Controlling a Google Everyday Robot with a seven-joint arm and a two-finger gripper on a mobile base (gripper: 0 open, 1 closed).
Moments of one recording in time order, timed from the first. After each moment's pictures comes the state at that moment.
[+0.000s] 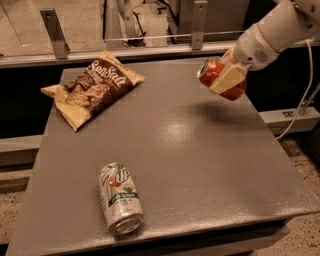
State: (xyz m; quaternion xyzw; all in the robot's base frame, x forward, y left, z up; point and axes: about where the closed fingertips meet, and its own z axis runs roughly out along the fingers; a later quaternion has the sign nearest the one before) arm 0.616 -0.170 0.912 -0.59 0.74 0.16 0.28
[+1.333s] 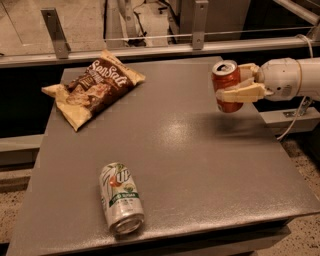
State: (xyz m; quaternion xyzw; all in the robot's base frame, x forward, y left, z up) arm 0.571 -0.173 0.929 -0.51 0.58 0.38 0.50
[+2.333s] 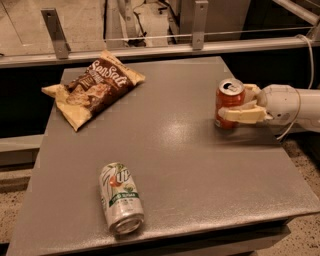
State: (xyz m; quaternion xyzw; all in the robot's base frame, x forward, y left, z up) arm 0.544 -0.181 0.897 -0.49 0.51 0.43 0.56
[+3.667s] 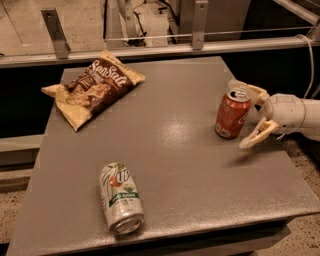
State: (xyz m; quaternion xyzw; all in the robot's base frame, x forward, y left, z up) arm 0.528 -0.195 0.883 -0.50 0.47 0.44 0.58
